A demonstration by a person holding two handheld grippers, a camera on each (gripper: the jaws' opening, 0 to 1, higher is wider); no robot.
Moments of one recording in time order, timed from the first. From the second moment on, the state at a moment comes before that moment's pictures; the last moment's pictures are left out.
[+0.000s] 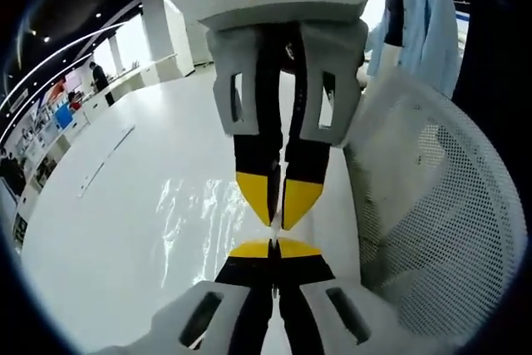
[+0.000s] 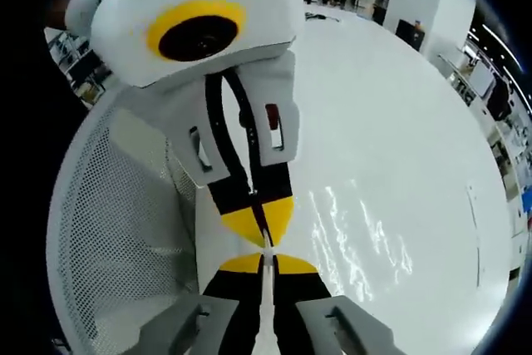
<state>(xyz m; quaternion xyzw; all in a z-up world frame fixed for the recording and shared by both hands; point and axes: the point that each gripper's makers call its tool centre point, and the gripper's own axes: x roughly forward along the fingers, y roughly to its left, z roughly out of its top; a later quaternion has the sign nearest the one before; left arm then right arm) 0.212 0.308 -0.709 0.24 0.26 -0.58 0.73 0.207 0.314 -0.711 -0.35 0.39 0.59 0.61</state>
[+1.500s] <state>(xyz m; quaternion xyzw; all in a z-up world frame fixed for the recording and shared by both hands) 0.209 0.304 -0.708 0.24 0.27 -0.59 0.73 0.205 0.288 -0.720 -0.33 0.43 0.55 0.63</state>
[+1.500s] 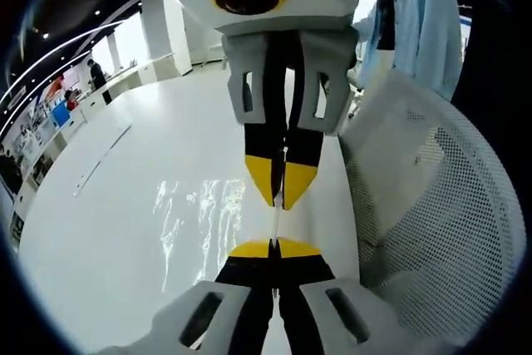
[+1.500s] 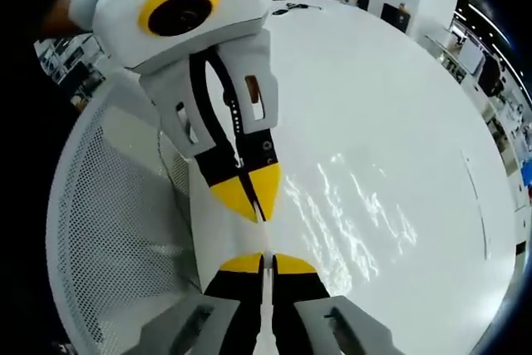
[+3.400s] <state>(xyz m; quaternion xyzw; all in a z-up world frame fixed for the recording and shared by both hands) 0.212 0.308 -0.709 0.23 0.27 -0.58 0.73 0.211 0.253 -0.727 -0.32 0.45 0.53 0.64</state>
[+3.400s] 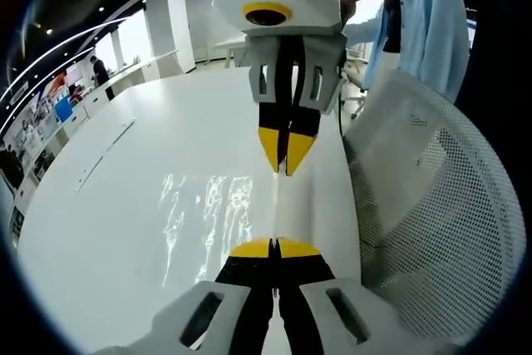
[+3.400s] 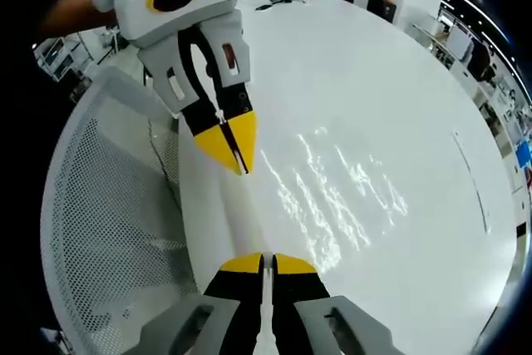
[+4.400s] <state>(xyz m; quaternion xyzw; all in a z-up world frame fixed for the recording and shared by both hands) 0.215 0.318 -0.713 0.23 0.28 -0.57 0.73 0.213 0.220 -0.733 -0.32 0.46 0.51 0.65</state>
